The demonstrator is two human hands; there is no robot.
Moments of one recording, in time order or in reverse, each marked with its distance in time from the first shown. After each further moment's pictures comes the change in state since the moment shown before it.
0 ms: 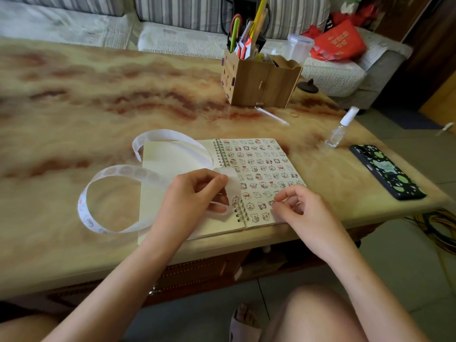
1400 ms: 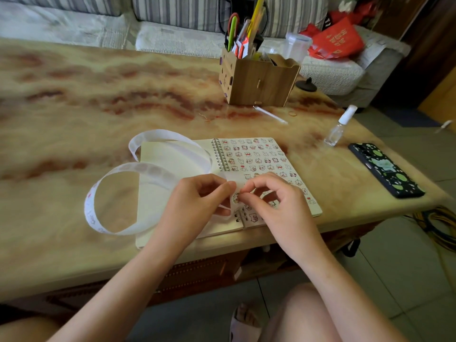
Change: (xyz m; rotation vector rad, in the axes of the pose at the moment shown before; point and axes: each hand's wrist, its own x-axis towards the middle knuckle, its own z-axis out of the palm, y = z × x) left_hand -0.004 0.001 0.008 0.033 -0.038 0.000; right_hand -0.006 -0.037 0.024 0.200 0.039 -0.315
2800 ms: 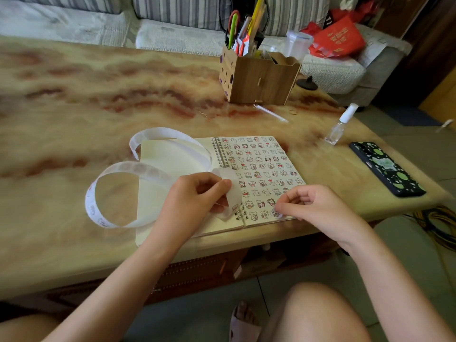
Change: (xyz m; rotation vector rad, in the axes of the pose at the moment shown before) left_hand 0.006 -0.008 -0.004 0.046 0.032 -0.023; right_hand 0.010 0.026 -0.053 -0.035 -0.191 0.462
